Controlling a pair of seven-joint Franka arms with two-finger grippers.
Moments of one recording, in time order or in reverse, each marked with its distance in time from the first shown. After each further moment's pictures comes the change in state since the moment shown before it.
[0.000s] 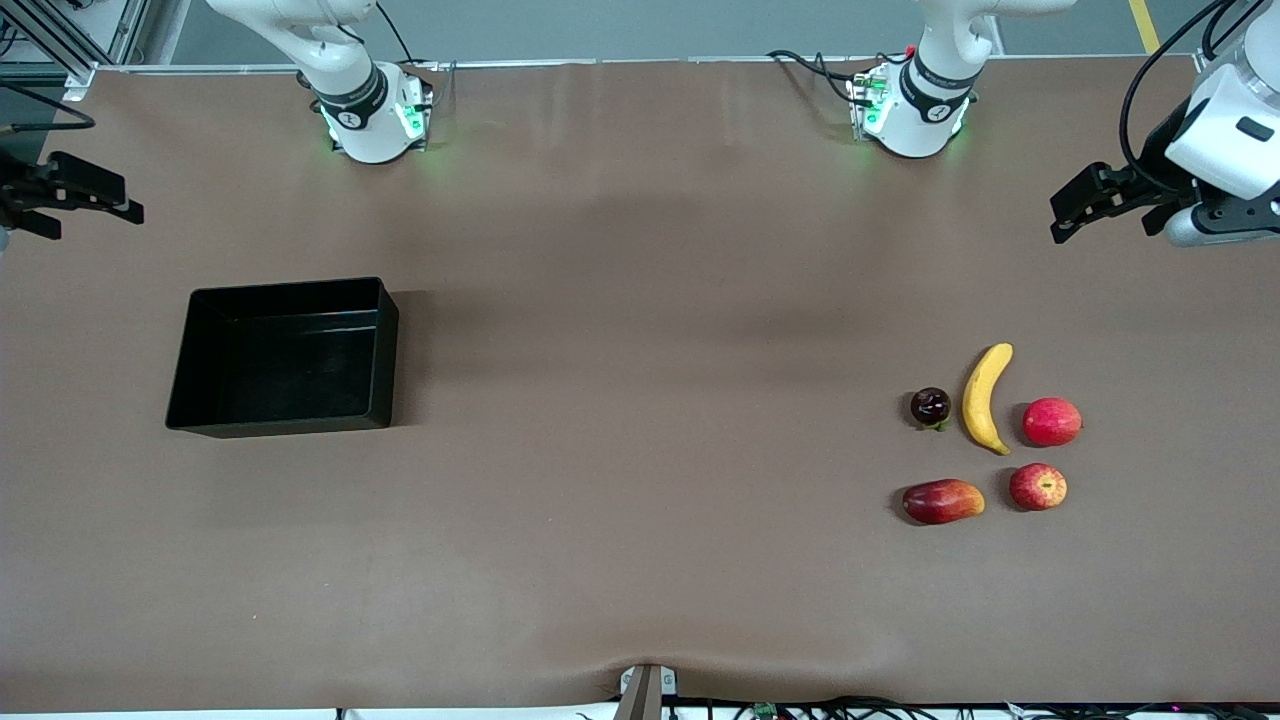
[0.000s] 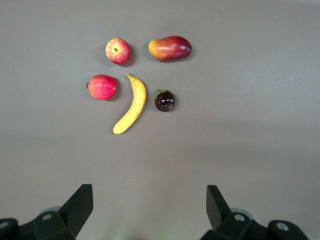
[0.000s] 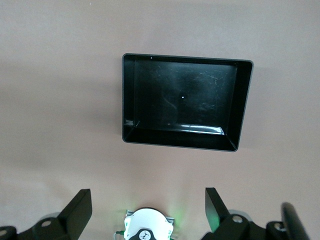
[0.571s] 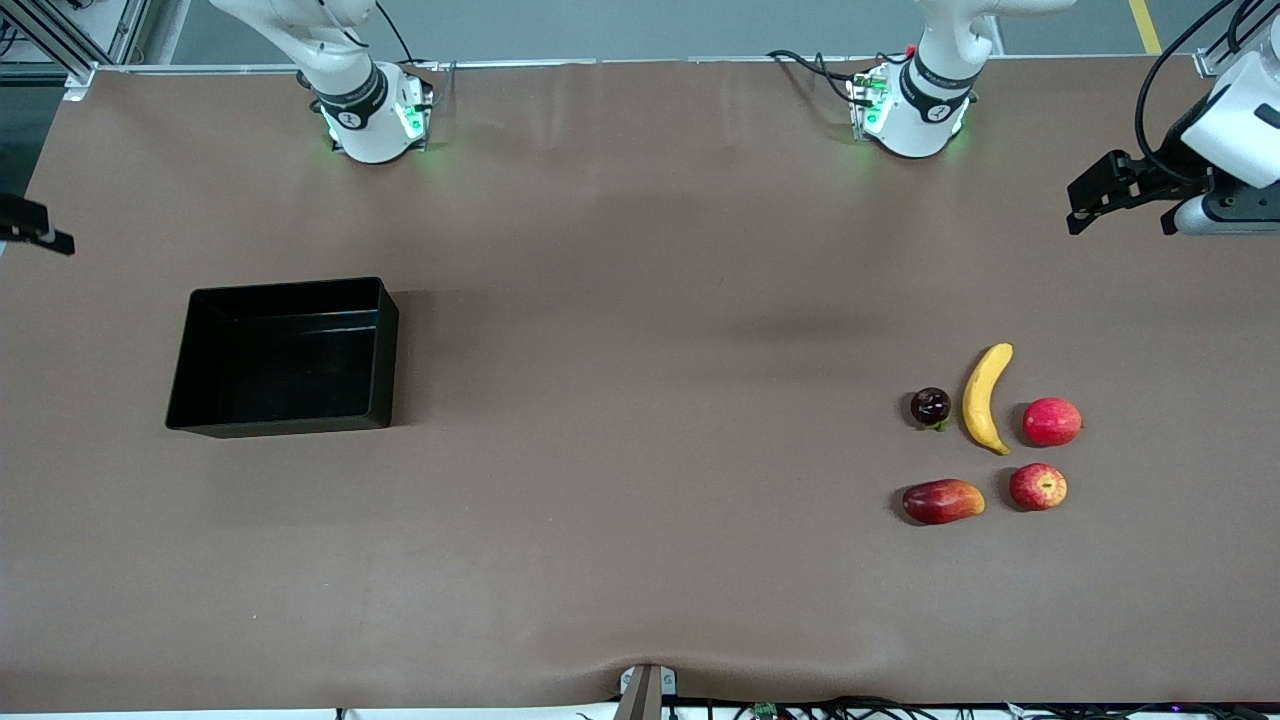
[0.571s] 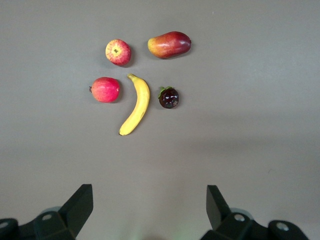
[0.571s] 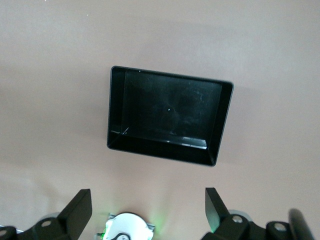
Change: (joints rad) left arm 0.008 -0.030 0.026 -0.038 -0.001 0.000 0.109; right arm -0.072 0.138 -0.027 0.211 0.029 -0.077 -0.137
